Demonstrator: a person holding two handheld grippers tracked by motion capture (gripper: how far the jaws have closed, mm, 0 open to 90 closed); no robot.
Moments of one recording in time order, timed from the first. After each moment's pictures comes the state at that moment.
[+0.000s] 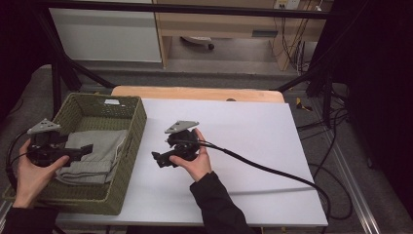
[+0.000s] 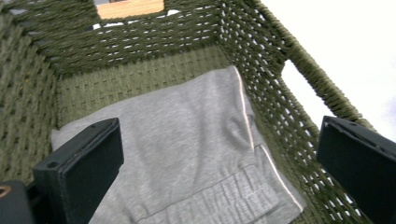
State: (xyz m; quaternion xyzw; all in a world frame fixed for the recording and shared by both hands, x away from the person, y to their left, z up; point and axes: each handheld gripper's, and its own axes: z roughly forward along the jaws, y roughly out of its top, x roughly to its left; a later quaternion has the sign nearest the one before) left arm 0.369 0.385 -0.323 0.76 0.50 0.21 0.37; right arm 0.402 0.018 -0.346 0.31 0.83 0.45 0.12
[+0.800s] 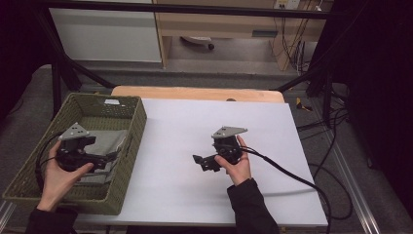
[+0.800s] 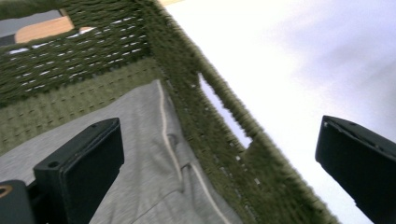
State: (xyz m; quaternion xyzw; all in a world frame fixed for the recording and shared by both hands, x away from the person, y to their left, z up) left arm 0.365 0.321 -0.330 0.80 0.43 0.19 0.38; right arm 0.396 -0.093 -0.363 0.35 0.81 0.45 0.12
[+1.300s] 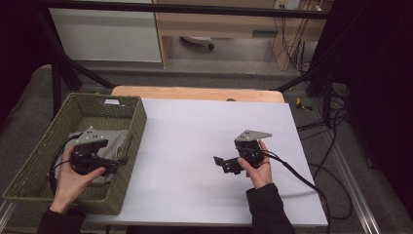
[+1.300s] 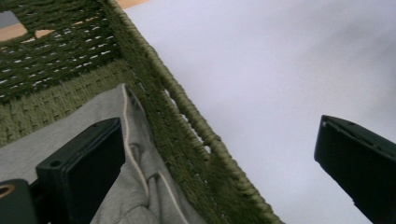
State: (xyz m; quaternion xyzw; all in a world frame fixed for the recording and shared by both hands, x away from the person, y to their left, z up) left arm 0.361 0.295 -0.340 0.81 0.41 0.18 0.38; right arm 0.389 -0.151 -0.371 0.38 0.80 0.45 0.13
